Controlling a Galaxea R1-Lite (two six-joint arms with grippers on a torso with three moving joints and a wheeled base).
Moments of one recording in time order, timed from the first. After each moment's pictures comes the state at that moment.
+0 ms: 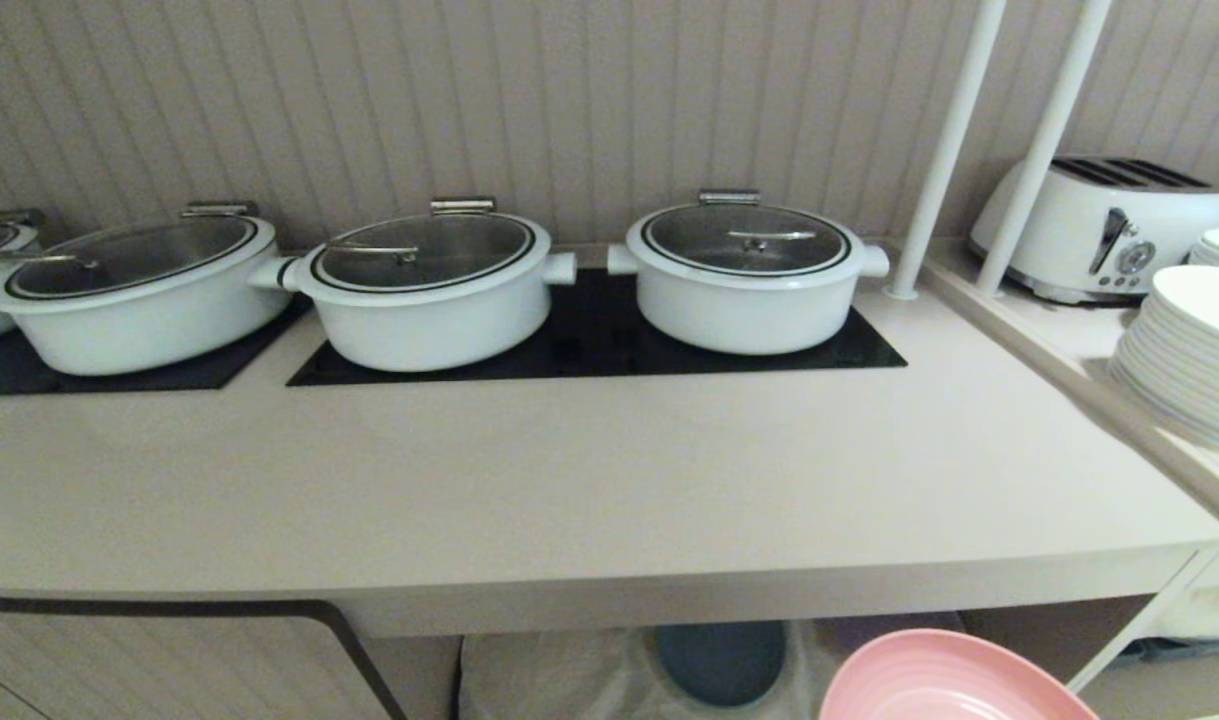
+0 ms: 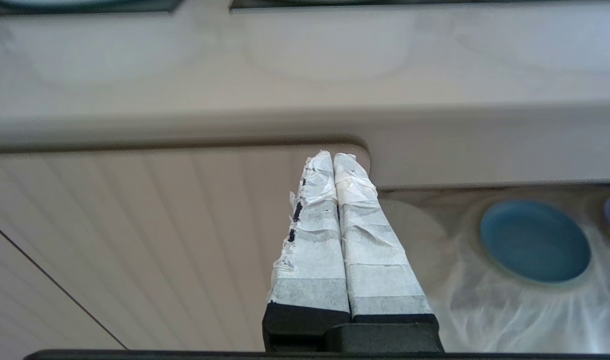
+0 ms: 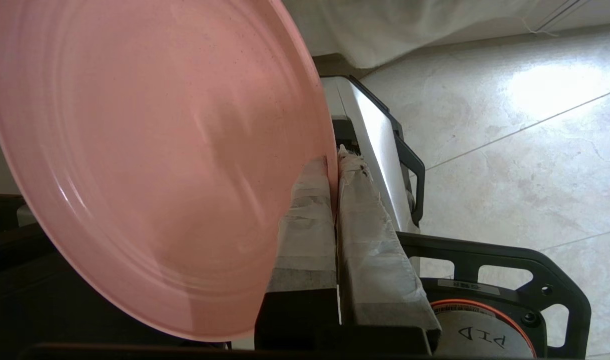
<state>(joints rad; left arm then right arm) 0.00 0.00 0.00 0.00 0.00 0.00 0.23 0.97 -0.36 0.36 0.17 0.40</state>
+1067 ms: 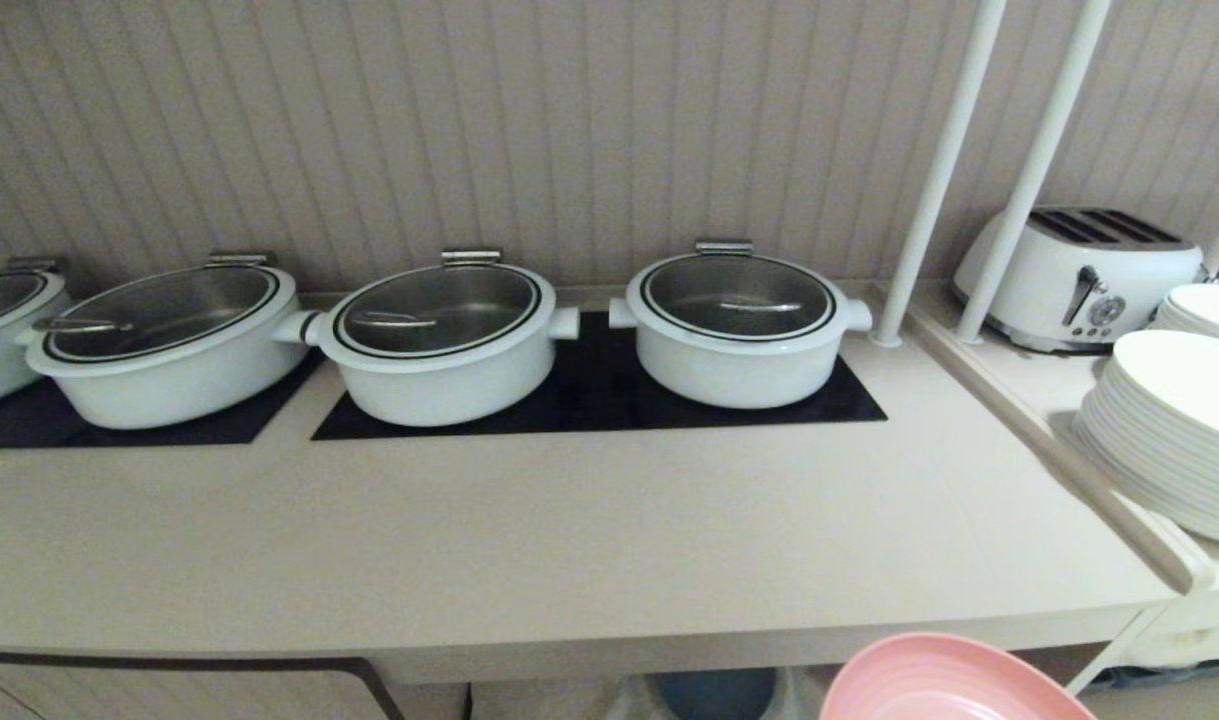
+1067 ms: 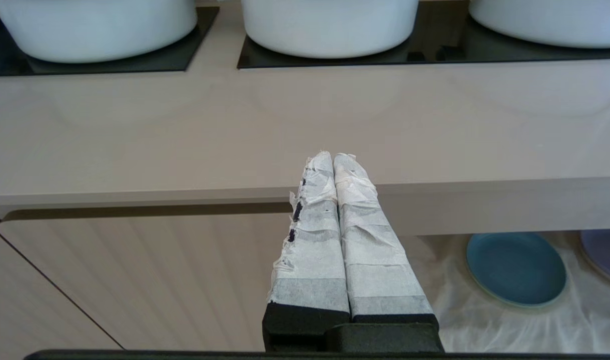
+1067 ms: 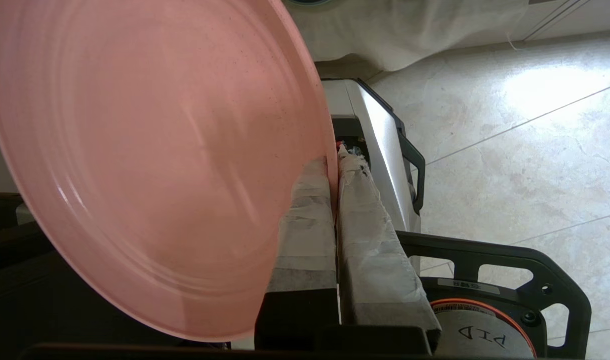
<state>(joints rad) 0.00 0.00 0.00 0.00 0.00 0.00 0.23 0.97 -0.36 0.36 0.17 0.40</state>
